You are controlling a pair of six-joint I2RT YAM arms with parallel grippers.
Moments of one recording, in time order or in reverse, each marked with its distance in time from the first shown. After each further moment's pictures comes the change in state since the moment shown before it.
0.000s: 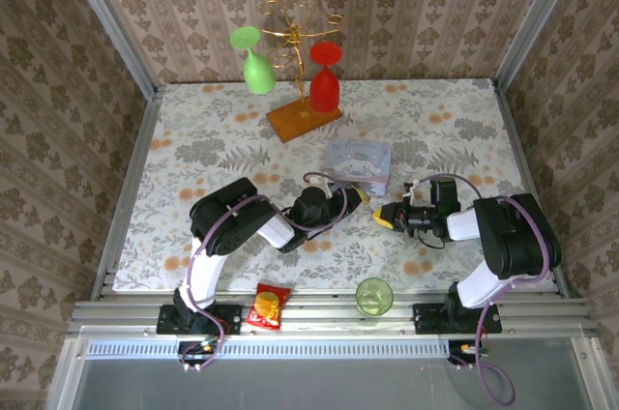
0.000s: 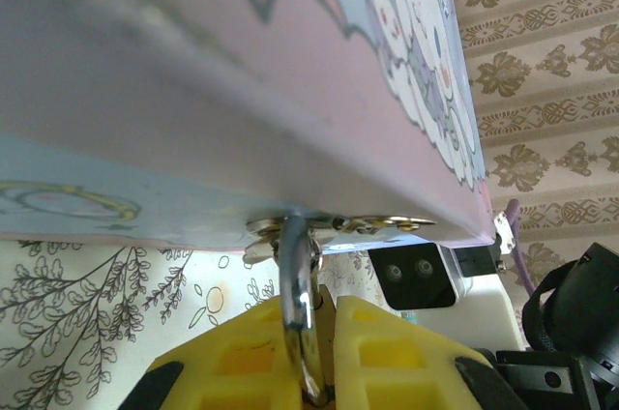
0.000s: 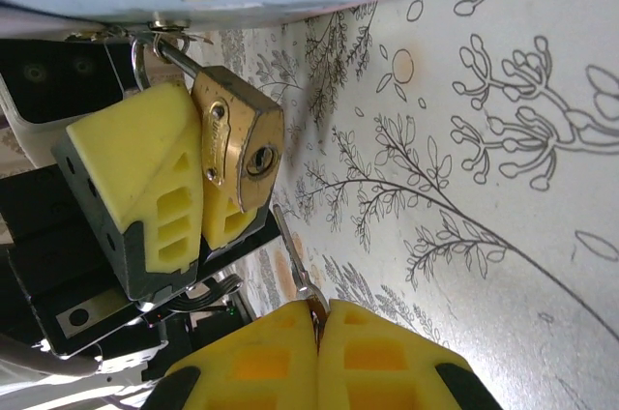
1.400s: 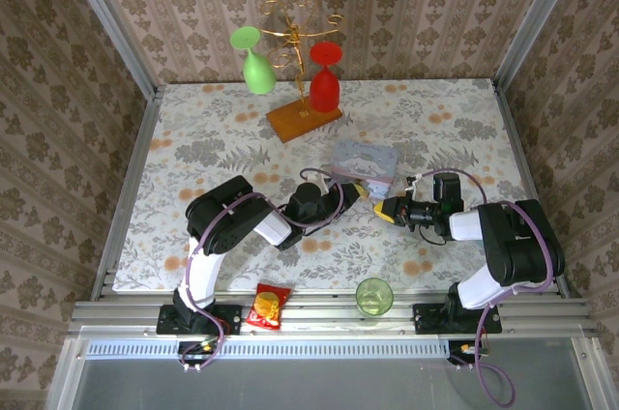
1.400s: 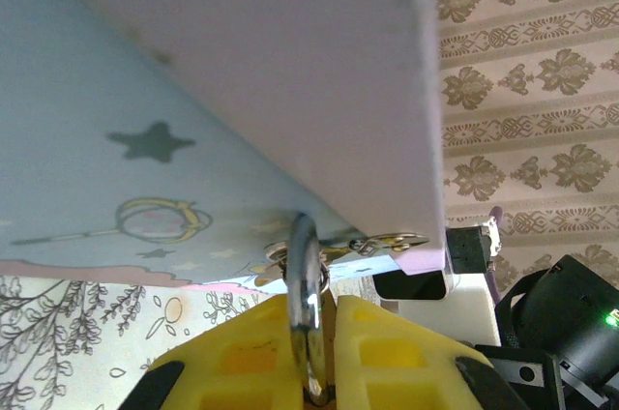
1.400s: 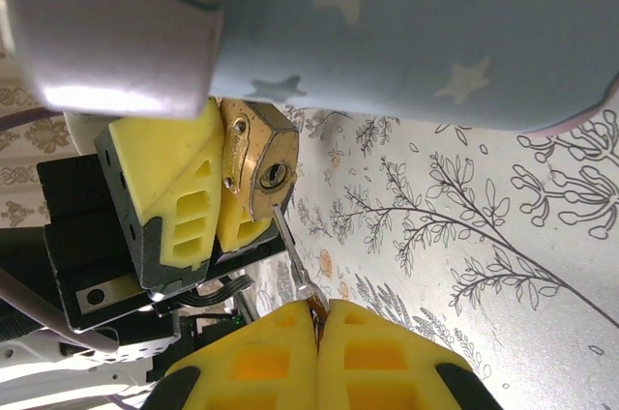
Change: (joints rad) left arm 0.032 -0.016 -0.003 0.036 0.057 -0.078; right arm -0.017 -0.057 0.011 0.005 -0.012 -0.006
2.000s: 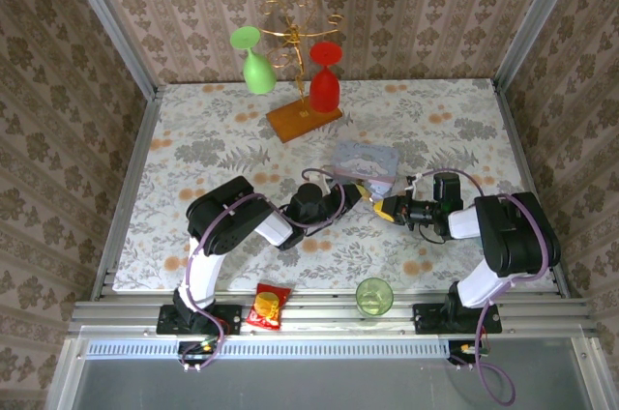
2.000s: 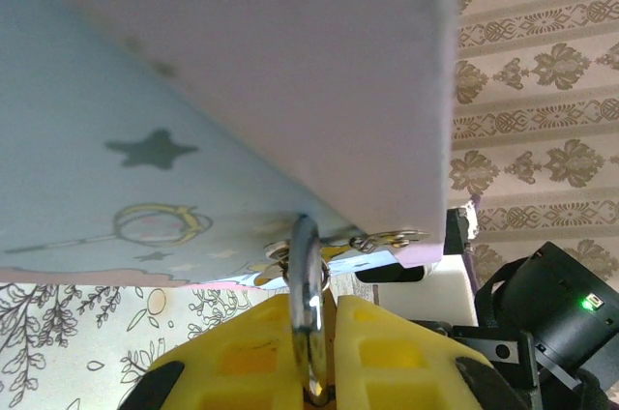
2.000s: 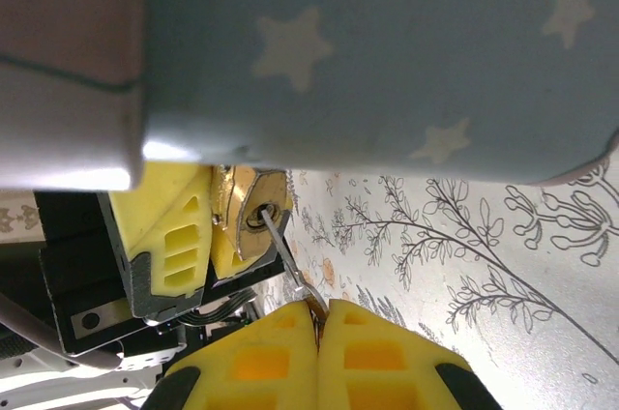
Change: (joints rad) left arm -0.013 0.000 0.006 0.000 0.005 -0.011; right arm -0.013 0.067 0.003 0.083 -0.026 0.039
